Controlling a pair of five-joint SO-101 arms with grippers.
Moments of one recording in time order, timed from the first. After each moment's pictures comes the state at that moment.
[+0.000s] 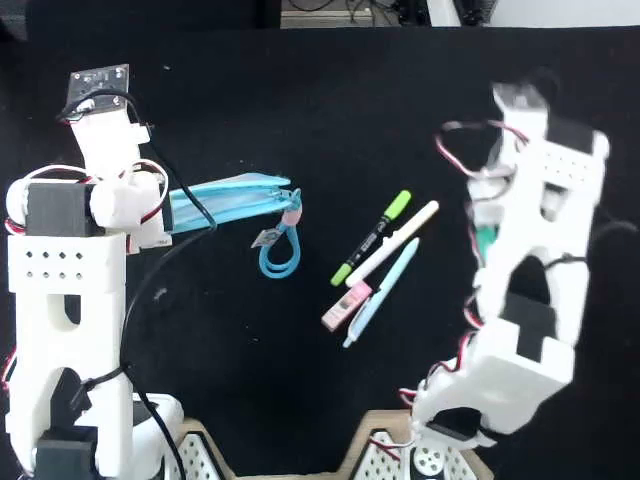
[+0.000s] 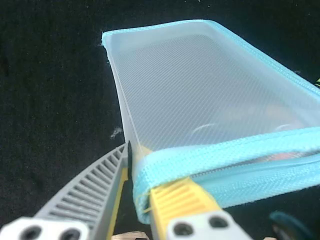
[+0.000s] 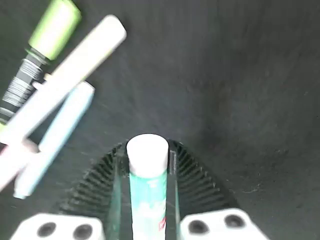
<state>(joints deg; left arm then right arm) -4.0 -27.5 2.3 97.8 7.6 23.0 13.5 -4.4 87.9 21.9</state>
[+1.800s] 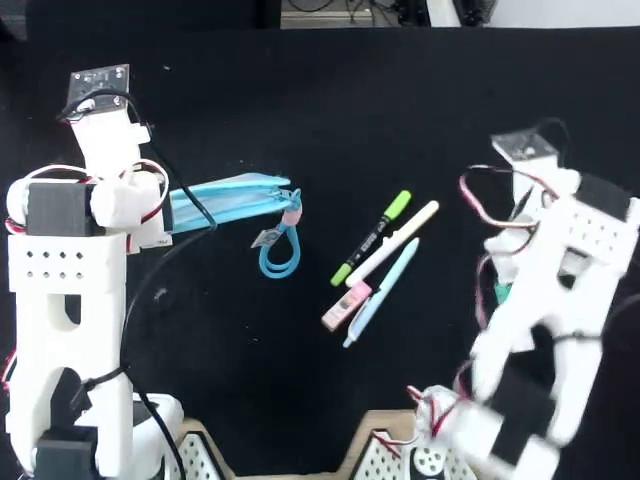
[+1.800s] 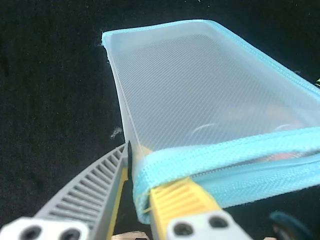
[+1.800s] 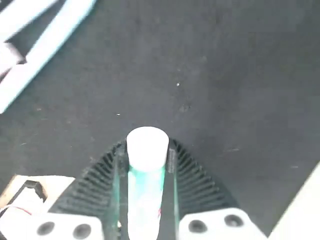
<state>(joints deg) -4.0 -27.5 2.3 97.8 7.6 28.1 -14.5 16.0 90.5 39.9</state>
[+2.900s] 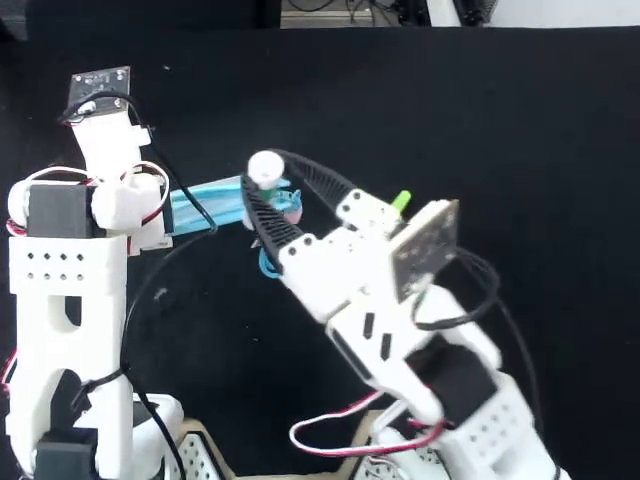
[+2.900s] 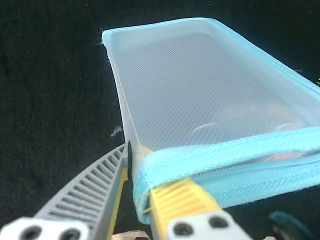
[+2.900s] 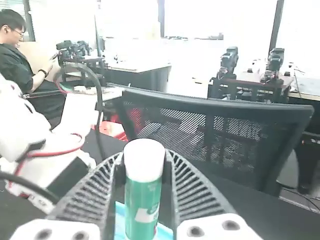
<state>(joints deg) -4.0 -27.6 3.2 97.8 7.5 -37.8 -69.1 47.0 28.5 -2.1</state>
